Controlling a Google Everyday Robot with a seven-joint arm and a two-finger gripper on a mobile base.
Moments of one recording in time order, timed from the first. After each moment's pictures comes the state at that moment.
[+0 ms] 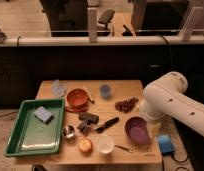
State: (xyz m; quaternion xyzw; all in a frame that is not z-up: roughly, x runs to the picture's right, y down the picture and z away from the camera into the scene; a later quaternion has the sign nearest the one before) arm 0.191 0.141 0.628 -0.27 -0.05 -0.19 0.94
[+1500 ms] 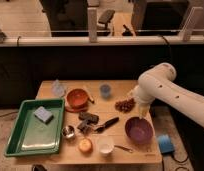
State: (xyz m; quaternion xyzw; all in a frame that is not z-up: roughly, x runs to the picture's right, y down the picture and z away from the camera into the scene) arm 0.176 0.067 0.717 -0.20 -0.08 -0.17 0.96
